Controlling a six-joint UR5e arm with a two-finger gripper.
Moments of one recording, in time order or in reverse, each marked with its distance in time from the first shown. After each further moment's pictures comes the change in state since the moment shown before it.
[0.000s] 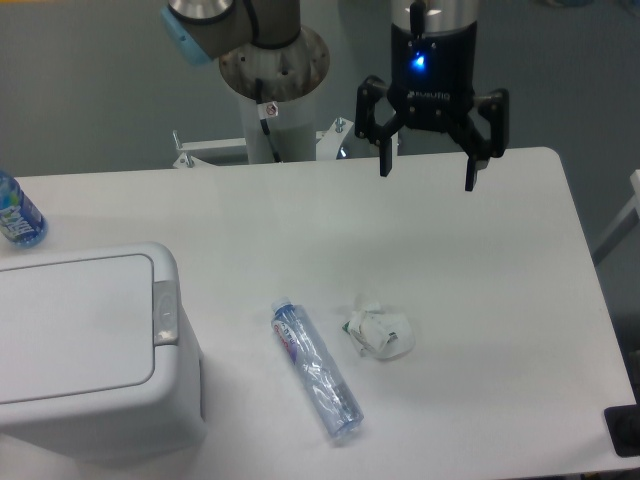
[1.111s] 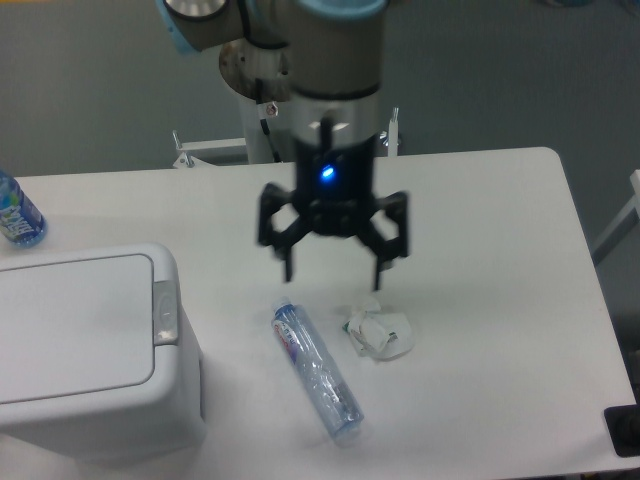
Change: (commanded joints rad) arm -0.278 -0.164 0.029 0.182 -0.098 -0.646
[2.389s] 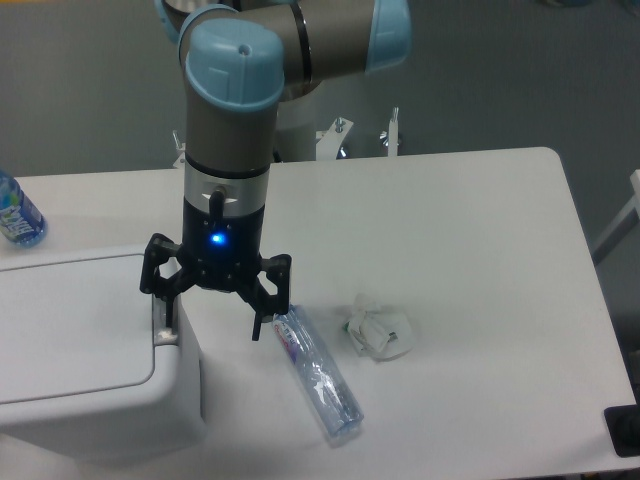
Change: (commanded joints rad) arm -0.081 -0.046 -0.023 0.034 -0.006 -0.059
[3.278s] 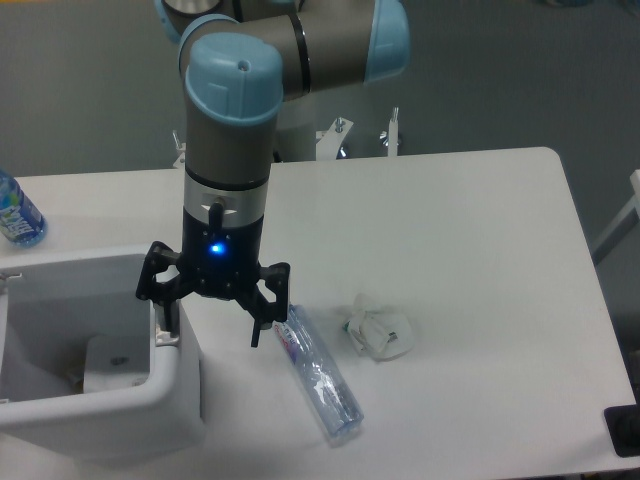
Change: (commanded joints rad) arm 0.003 -0.006 0.052 0.008 0.000 0.035
